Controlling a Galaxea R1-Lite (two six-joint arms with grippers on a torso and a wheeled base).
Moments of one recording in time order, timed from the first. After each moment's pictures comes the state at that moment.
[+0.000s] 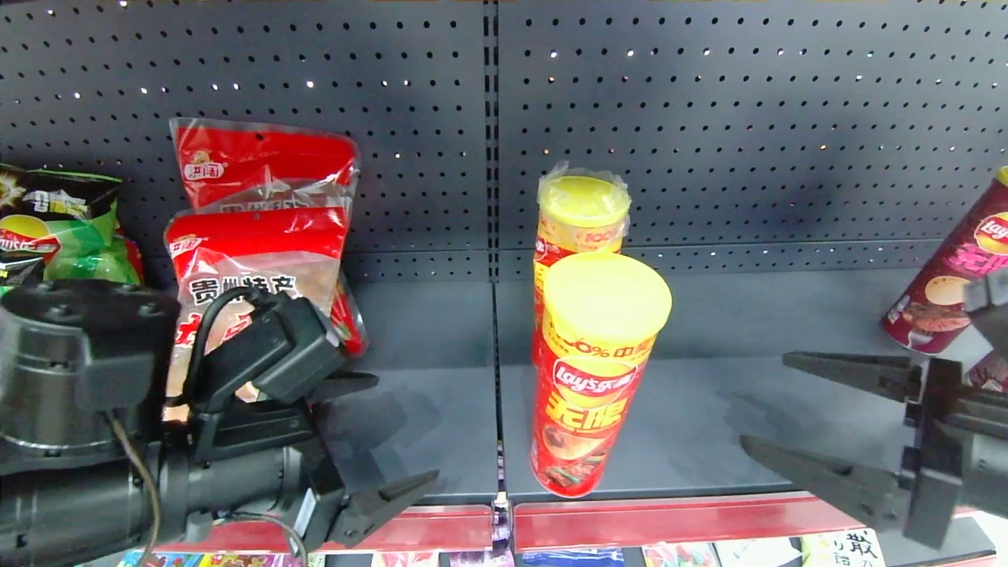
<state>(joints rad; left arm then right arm) -0.64 1.36 -0.60 -0.26 -0.19 0.21 0.51 1.08 -0.49 -0.30 0.23 -0.12</state>
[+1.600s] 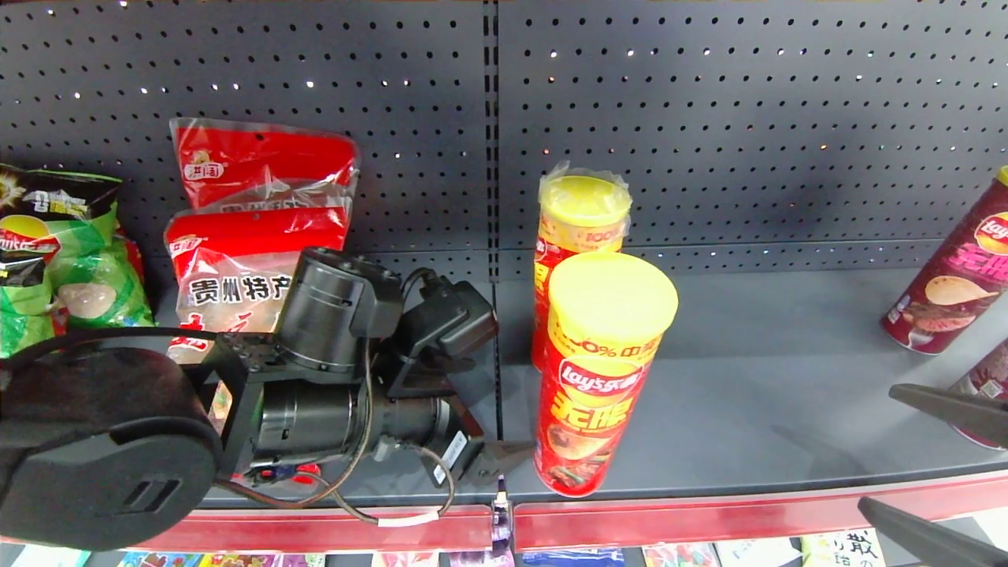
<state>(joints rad) -0.73 1.69 -0.86 -0.26 -0.18 0.21 0.50 0.81 -0.37 -0.30 0.23 -0.11</state>
